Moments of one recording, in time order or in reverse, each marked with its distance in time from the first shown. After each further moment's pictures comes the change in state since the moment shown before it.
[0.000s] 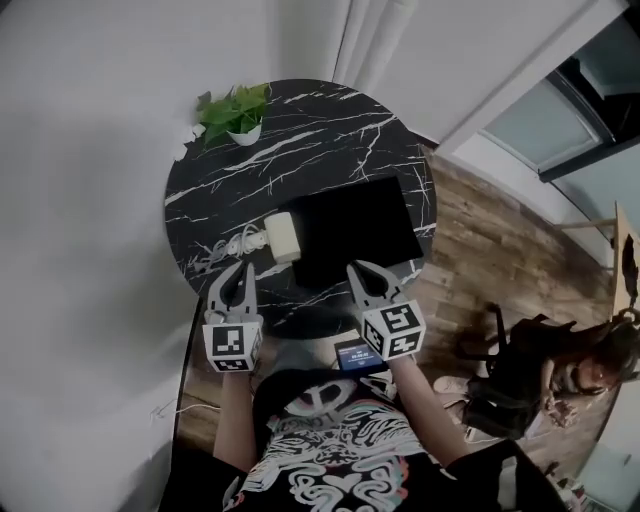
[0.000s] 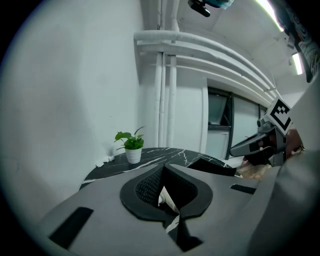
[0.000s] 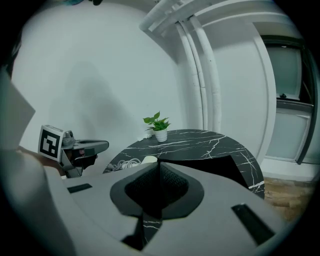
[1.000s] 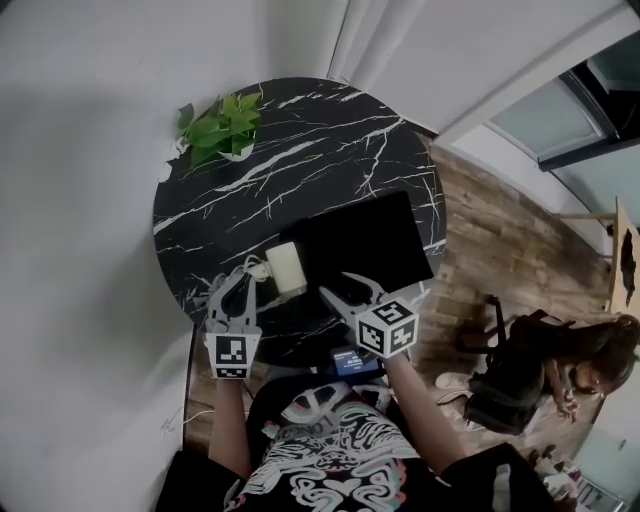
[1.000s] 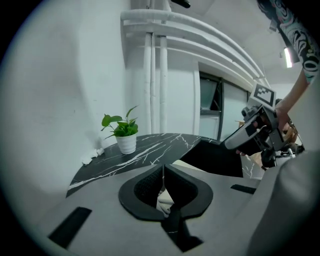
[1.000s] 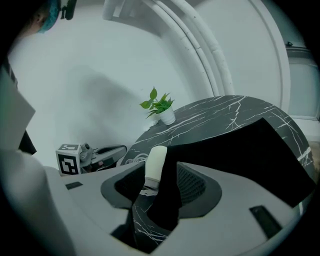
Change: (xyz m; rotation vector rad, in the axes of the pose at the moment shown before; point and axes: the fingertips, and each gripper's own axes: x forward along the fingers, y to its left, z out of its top) left arm 0.078 0.032 -0.045 0.123 0.137 -0.143; right arm 0.096 0.010 -0.028 0.274 0.189 0.206
